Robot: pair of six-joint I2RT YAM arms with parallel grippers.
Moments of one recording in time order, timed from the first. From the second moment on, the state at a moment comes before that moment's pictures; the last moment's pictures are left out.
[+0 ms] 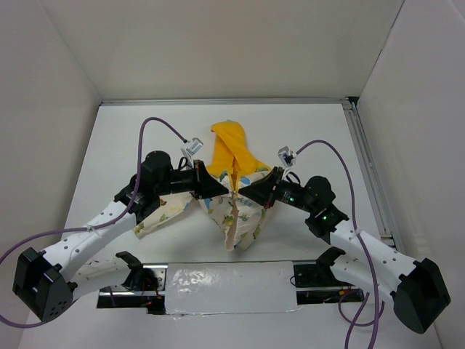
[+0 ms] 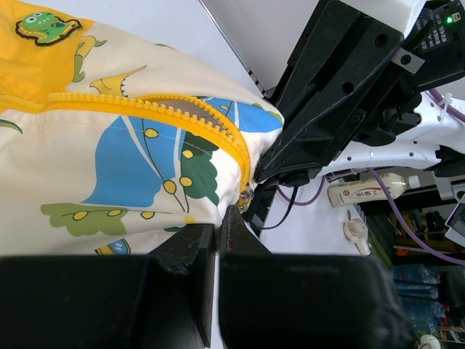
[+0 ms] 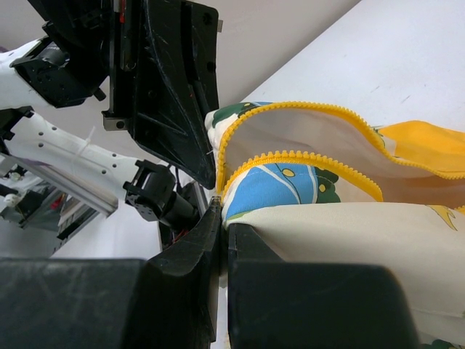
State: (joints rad) left arm -0.58 1.04 0.78 0.03 0.63 -0.69; right arm 0.60 0.86 0.43 0.55 -0.54 0.66
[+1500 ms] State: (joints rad) left arm -0.58 1.03 0.78 0.03 0.63 -0.69; right arm 0.60 0.85 0.43 0.56 -0.56 0.68
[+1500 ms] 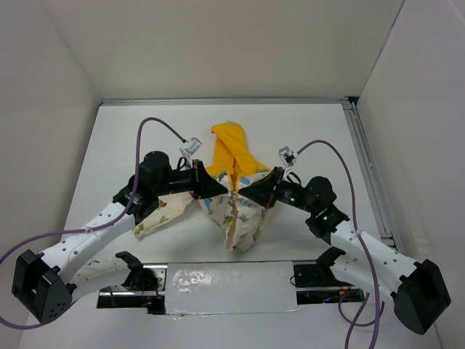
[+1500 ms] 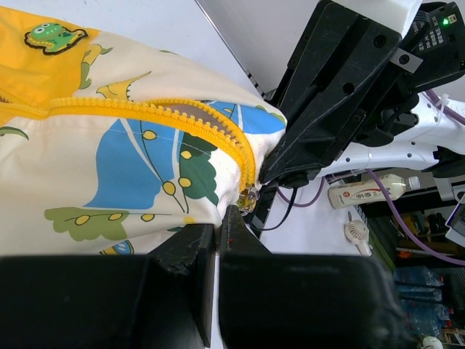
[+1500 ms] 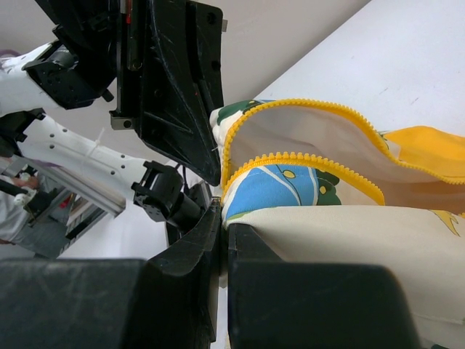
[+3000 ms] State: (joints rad) left arm -0.59 1.03 0.77 0.03 0.64 -0.69; right arm 0.60 0.88 0.44 0.57 -0.56 0.69
